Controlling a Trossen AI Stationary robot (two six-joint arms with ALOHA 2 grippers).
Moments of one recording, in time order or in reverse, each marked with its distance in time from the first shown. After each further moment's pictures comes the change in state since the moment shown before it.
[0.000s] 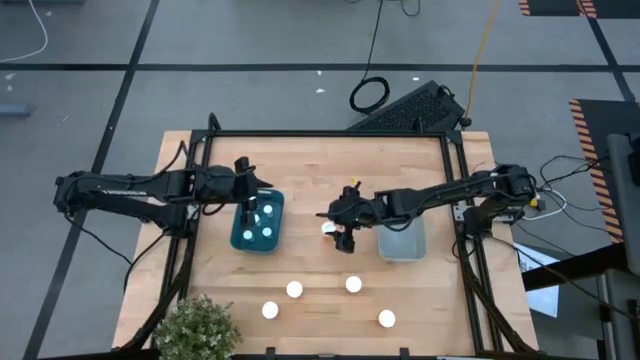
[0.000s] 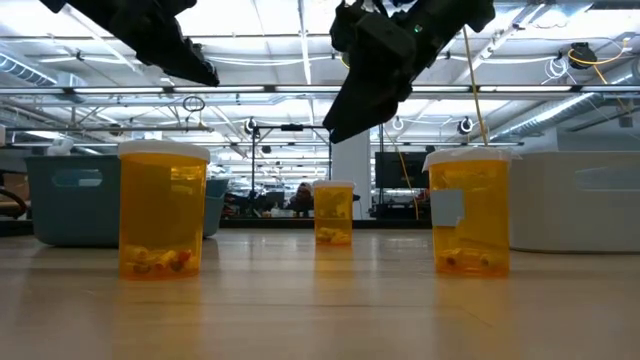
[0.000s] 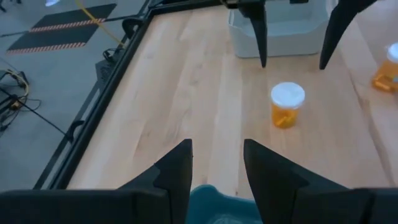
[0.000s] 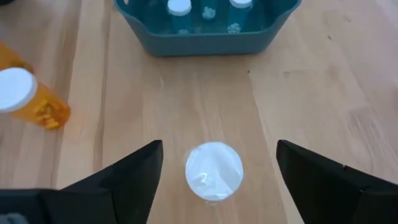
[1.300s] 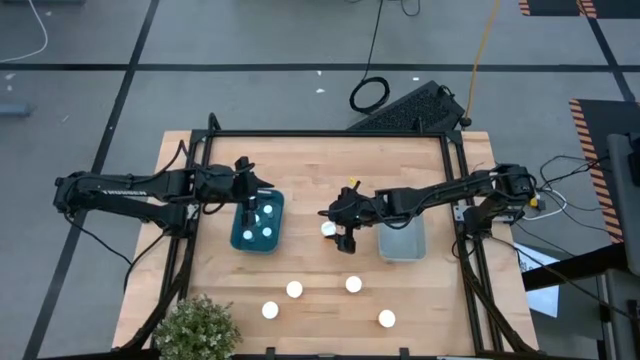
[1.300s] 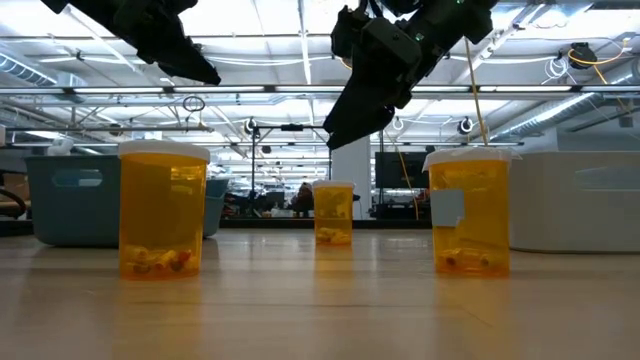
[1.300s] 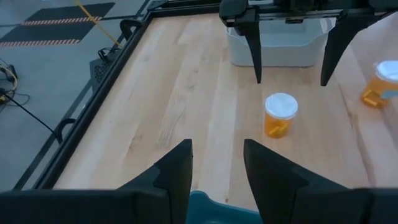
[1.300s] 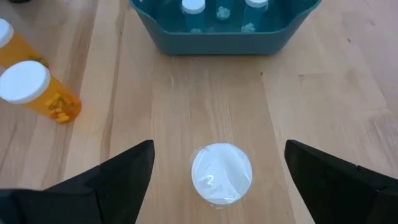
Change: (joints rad) left arm 0.009 0.000 0.001 0.009 0.015 -0.059; right arm -0.023 0.008 -0.038 0.067 -0.077 -0.041
